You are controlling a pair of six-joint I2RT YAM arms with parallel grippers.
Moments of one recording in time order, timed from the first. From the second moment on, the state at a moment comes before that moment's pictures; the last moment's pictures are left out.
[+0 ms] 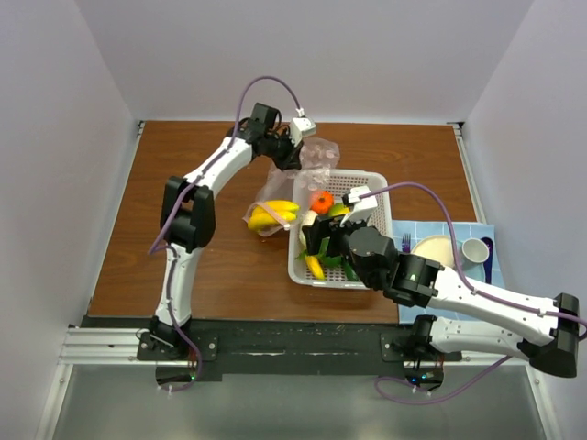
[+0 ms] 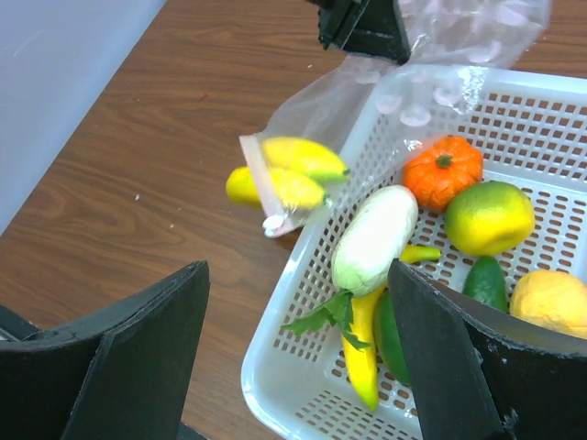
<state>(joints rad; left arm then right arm) -0.40 2.30 2.07 -0.59 0.63 0.44 1.14 0.97 0.84 -0.17 0.66 0.48</state>
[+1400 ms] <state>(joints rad) -0.01 1.67 0.91 -0.35 -0.19 0.46 1.32 1.96 1.23 0.23 0.35 0.38</state>
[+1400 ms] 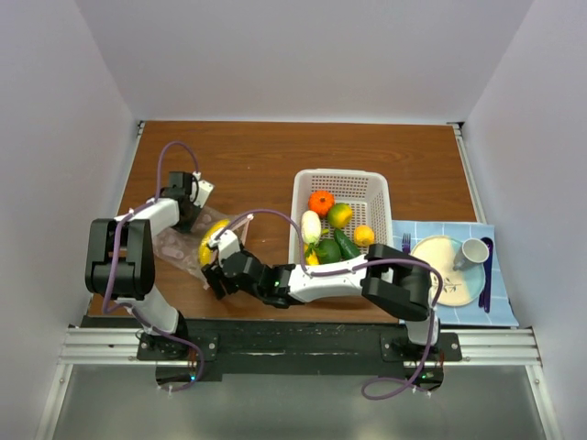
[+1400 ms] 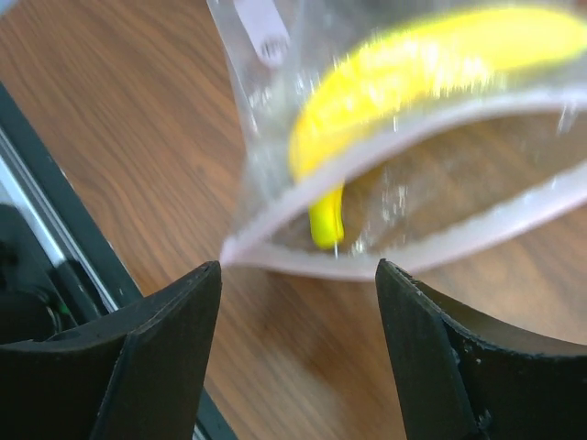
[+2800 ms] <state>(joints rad) -0.01 1.70 0.93 -0.35 -0.20 0.47 1.27 2.14 1.37 0.20 0.30 0.25</state>
